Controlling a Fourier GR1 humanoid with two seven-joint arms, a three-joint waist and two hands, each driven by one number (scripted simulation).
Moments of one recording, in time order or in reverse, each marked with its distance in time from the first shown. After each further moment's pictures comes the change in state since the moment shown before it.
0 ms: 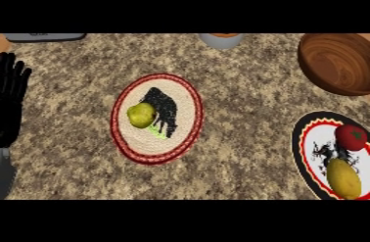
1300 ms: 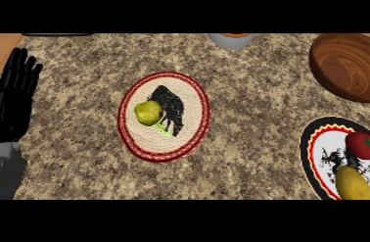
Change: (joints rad) left arm -0.049 -0.079 0.046 0.023 -0.074 -0.086 0.019; right arm -0.190 0.307 -0.001 0.202 0.230 0.411 -0.012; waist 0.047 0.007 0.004
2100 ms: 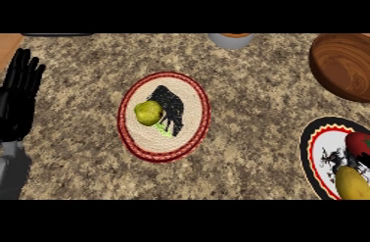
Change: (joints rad) left arm -0.009 -0.051 0.042 0.009 -0.058 -0.037 0.008; right arm -0.107 0.135 0.003 0.213 0.226 0.016 -0.254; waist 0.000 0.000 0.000
